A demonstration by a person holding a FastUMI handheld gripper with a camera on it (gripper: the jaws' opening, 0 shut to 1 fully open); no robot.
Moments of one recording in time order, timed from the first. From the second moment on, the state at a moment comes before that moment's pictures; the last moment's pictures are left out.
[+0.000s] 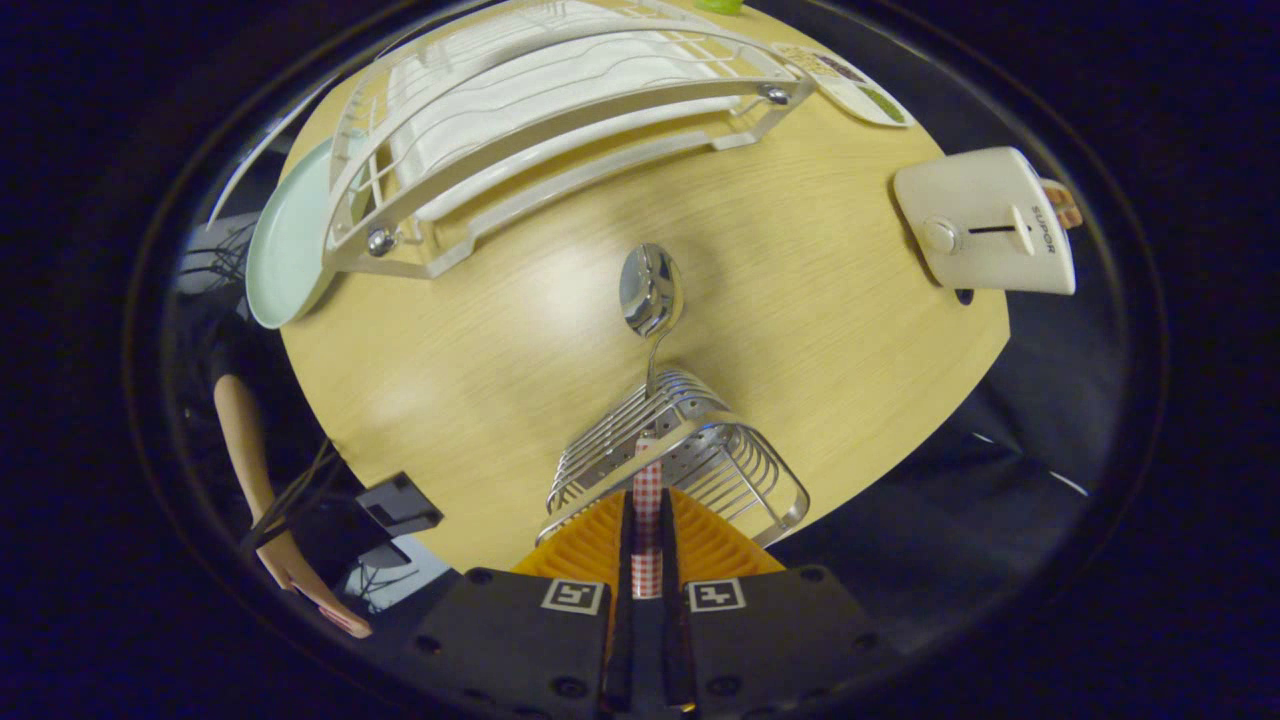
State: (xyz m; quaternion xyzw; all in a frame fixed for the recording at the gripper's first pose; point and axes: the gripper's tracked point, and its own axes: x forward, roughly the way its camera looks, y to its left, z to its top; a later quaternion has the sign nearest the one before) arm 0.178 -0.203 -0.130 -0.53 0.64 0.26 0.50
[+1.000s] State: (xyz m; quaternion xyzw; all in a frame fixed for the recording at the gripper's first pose) arm 0.174 -0.214 -0.109 -0.54 0.69 0.30 0.38
